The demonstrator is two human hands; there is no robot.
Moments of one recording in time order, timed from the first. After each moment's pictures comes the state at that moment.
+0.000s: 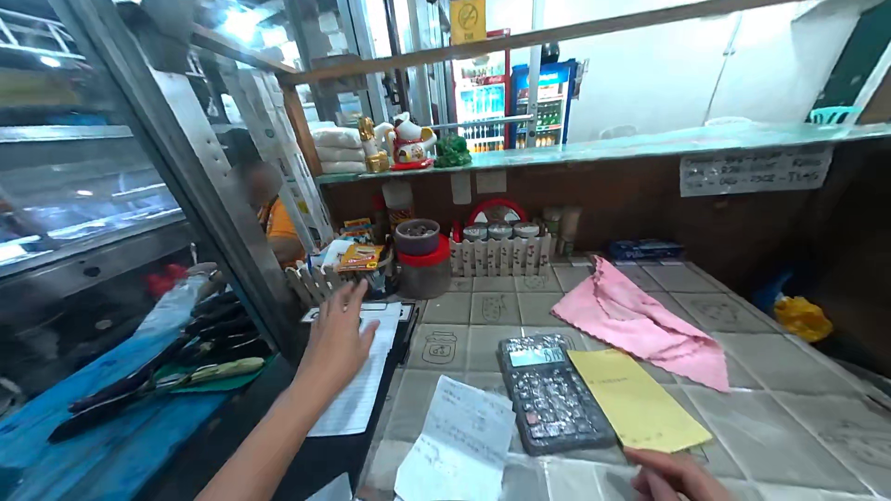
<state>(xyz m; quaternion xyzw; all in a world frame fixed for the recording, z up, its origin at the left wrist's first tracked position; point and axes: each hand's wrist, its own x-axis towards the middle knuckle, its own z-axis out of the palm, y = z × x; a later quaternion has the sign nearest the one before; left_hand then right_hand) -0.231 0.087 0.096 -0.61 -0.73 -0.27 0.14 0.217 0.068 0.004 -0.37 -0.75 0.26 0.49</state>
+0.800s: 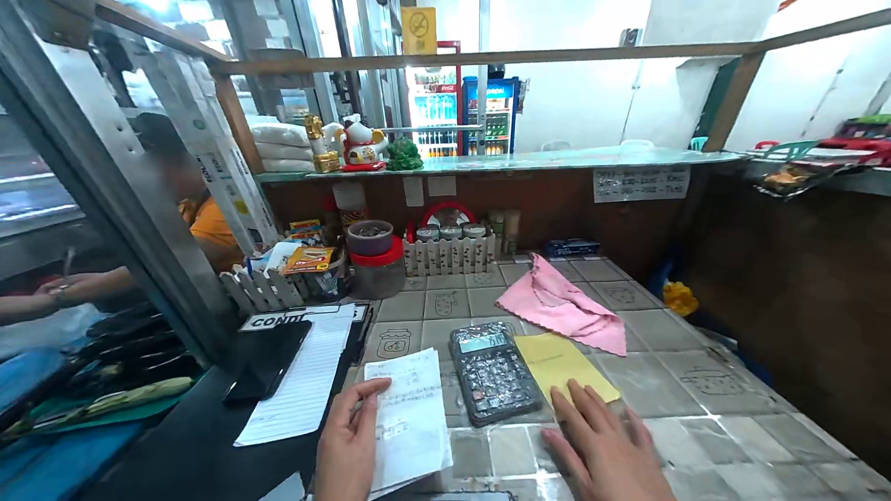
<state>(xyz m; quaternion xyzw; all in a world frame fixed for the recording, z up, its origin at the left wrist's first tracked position) -0.099 0.021 0.016 -0.47 -0.63 -0.61 -0.13 0.217 0.063 0.021 -0.57 -0.80 0.04 0.20</state>
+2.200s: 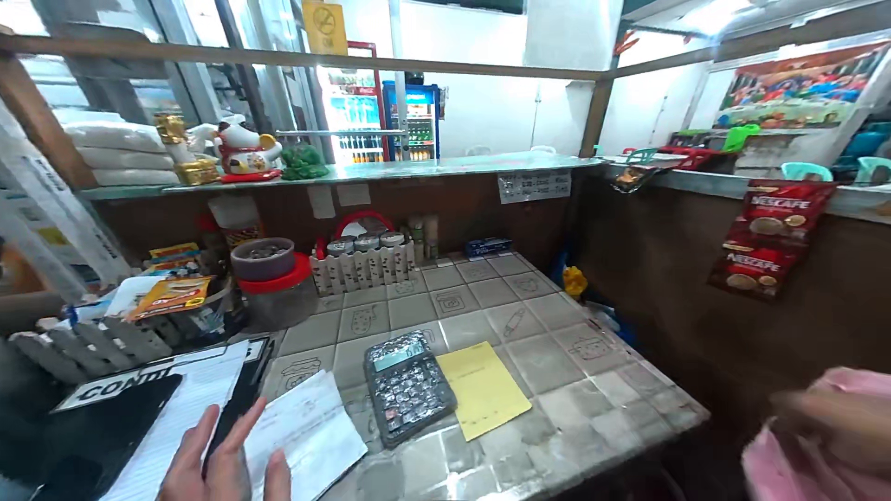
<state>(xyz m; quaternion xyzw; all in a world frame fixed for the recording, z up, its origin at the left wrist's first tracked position) -0.089 0.021 0.023 -0.60 -0.61 -0.51 0.11 0.526 0.038 0.150 -0.62 -0.75 0.18 -0.15</state>
